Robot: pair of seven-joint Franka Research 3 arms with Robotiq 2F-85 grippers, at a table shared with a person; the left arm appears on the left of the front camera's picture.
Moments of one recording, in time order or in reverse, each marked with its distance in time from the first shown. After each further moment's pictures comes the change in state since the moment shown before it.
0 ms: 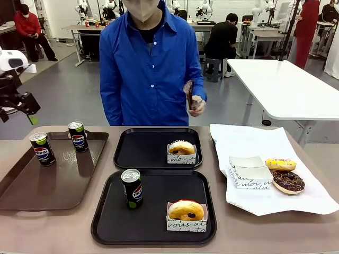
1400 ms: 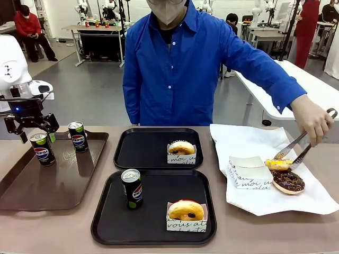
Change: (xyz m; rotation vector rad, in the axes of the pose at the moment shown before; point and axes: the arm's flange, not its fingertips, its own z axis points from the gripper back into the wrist) left arm 0.046 0.003 -0.107 -0.021 0.181 0.143; right arm 0.000 0.000 0.000 0.000 0.000 0.000
